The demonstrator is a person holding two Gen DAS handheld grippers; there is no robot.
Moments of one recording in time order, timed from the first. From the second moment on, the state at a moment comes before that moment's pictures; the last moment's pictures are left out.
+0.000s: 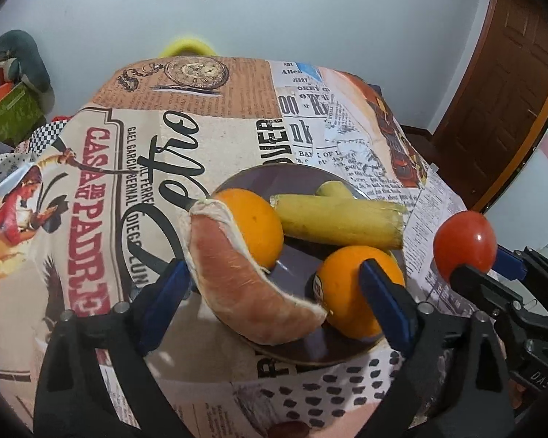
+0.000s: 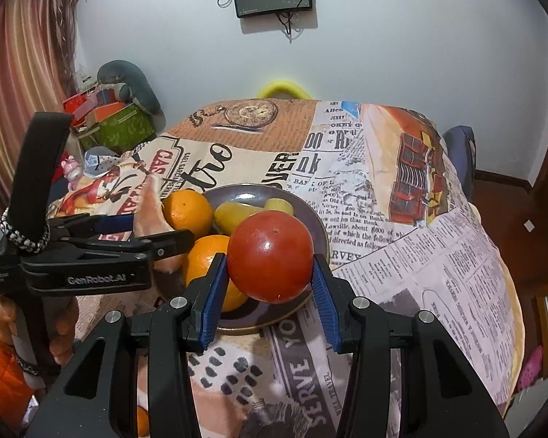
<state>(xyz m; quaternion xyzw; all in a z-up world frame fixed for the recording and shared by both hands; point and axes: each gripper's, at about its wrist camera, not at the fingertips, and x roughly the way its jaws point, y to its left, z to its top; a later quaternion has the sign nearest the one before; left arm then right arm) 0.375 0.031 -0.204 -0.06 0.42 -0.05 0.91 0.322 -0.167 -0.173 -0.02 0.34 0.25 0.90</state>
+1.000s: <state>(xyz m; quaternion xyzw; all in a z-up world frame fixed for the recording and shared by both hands) 0.334 0.089 -0.187 -0.04 0.37 0.02 0.93 0.347 -0.084 -0.179 -0.06 0.35 0.29 0.89</state>
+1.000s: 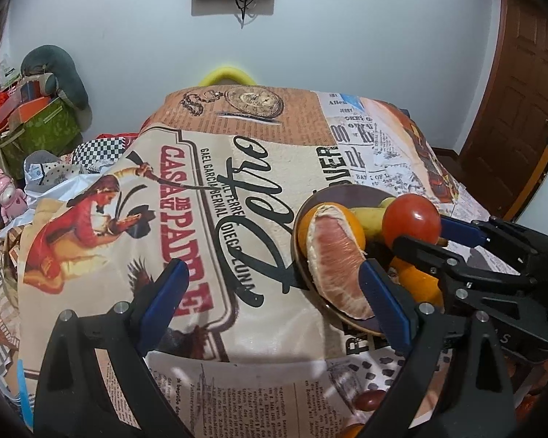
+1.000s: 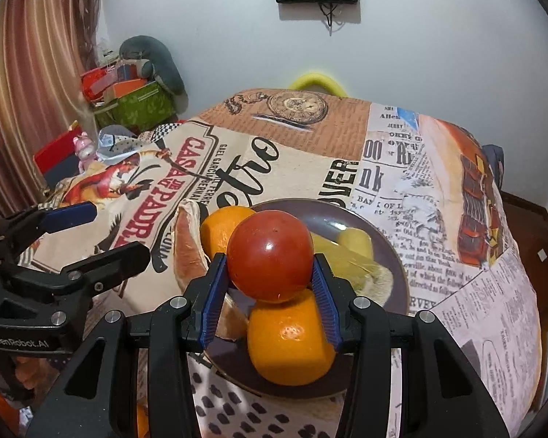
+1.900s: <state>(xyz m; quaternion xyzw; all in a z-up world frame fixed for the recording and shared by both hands) 0.238 0.069 -0.122 -0.01 0.33 0.01 0.94 0.263 -0.127 -0.129 -0.06 0.32 0.27 0.91</state>
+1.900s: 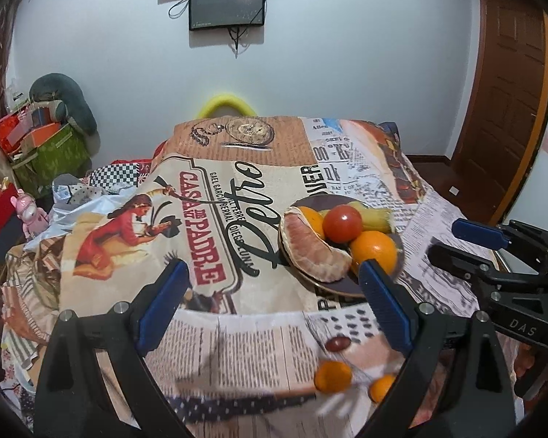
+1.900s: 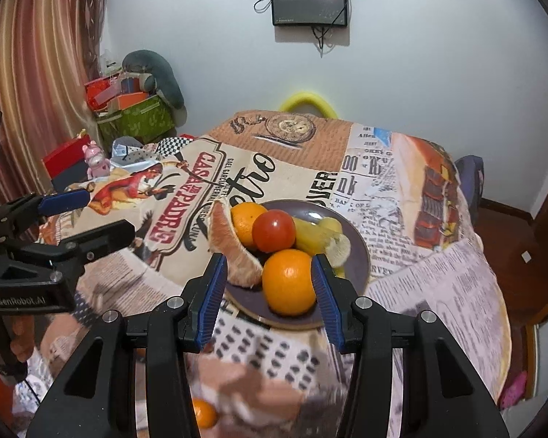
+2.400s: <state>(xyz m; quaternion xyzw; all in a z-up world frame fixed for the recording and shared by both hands) 0.164 0.068 -0.121 -0.02 0.34 0.00 0.94 0.195 -0.140 -0.149 -0.07 0.35 0.27 0.89</state>
